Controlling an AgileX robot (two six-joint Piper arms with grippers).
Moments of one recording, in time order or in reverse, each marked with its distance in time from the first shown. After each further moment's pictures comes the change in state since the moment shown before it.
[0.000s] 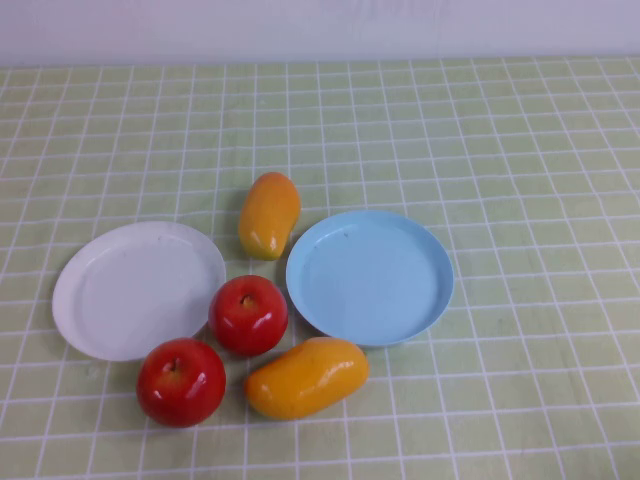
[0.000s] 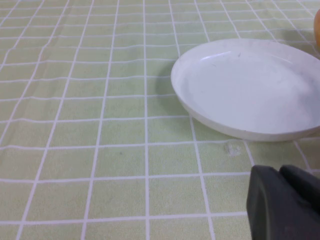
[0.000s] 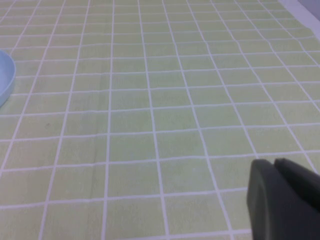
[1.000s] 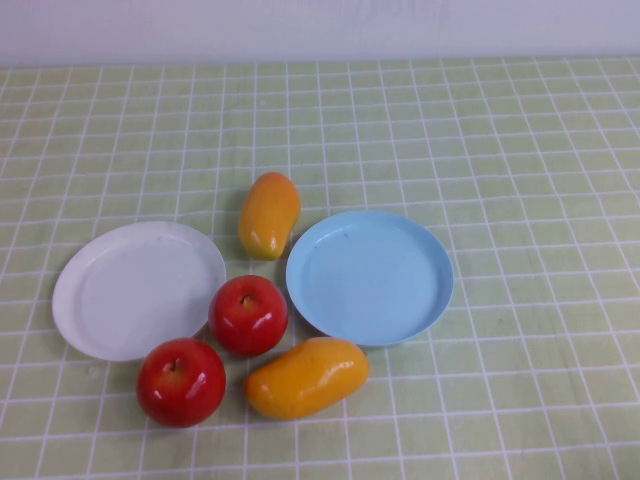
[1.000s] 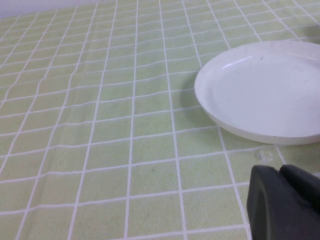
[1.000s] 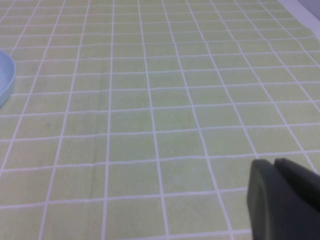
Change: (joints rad) right arm 0.000 0.000 0.000 0.000 0.000 0.000; left arm 0.000 0.000 0.000 0.152 -0.030 -0.002
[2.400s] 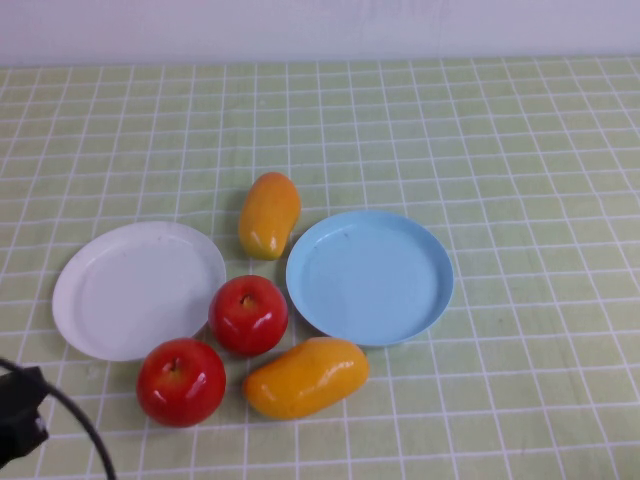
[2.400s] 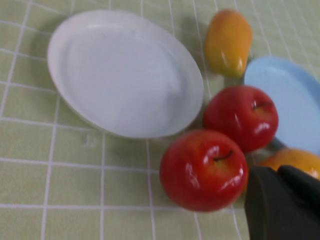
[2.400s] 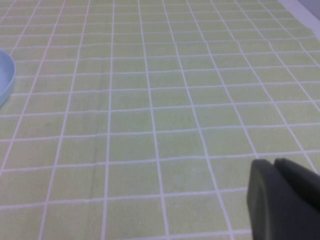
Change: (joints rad) right arm 0.000 0.000 0.000 0.000 0.000 0.000; left arm 0.000 0.484 -0.442 -0.605 0.277 0.034
